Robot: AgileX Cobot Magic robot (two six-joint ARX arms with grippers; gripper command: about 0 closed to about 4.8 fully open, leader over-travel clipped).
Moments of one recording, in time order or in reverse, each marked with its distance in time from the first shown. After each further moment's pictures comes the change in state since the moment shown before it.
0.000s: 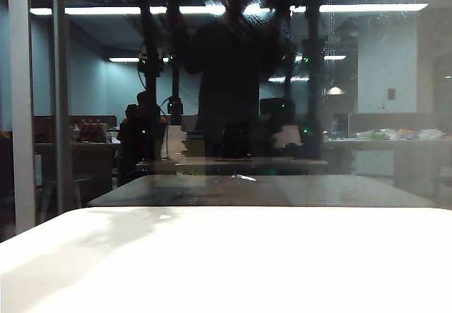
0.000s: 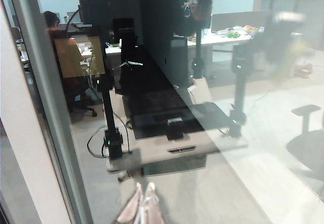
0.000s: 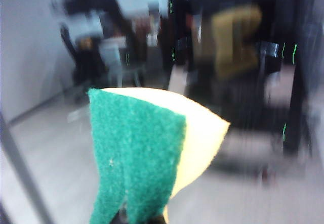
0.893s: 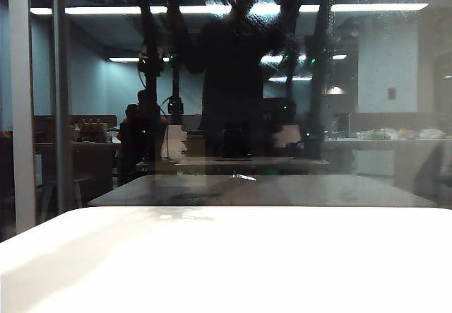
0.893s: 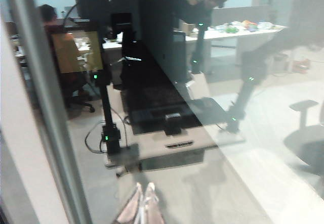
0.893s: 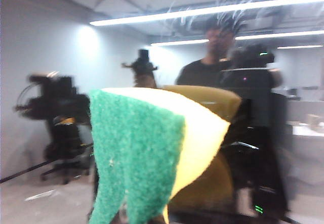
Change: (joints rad) left arm 0.000 0.000 0.000 -0.019 0.005 0.000; right arm -0.163 0.492 0.617 0.221 -0.105 -0.024
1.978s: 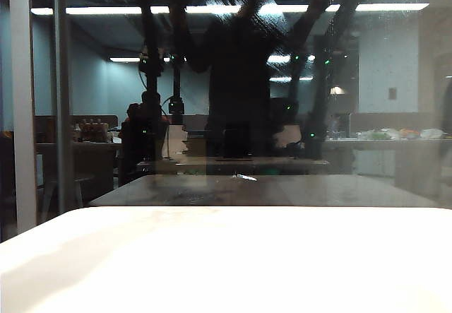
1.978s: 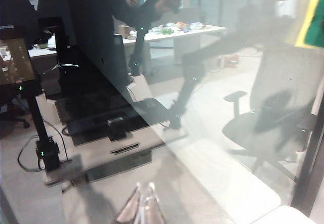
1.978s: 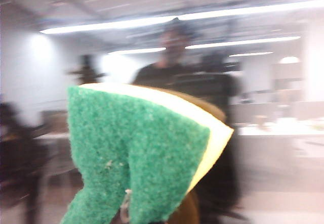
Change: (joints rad) left arm 0.000 0.000 0.000 -0.003 0.261 0.004; right arm -0.257 0.063 0.002 0.101 -0.032 0.081
